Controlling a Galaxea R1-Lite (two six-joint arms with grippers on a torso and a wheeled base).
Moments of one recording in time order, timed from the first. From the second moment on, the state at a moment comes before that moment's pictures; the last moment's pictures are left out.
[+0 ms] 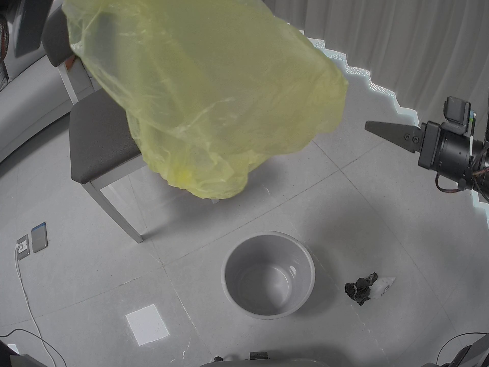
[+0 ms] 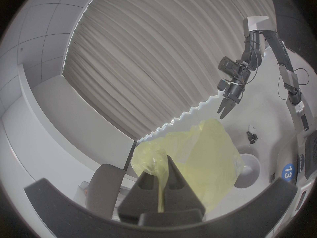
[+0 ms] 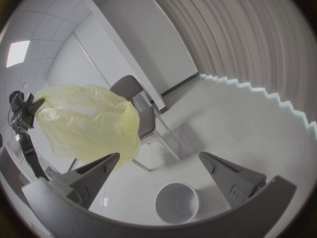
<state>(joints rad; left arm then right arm) -1.16 1.37 -1.82 0.44 0.61 1.04 0.41 1.37 -0.91 -0.37 0.20 0.32</state>
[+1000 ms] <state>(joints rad) -1.22 1.41 -1.78 0.36 0.61 0.99 0.36 1.35 -1.04 -0.23 0.33 0.34</state>
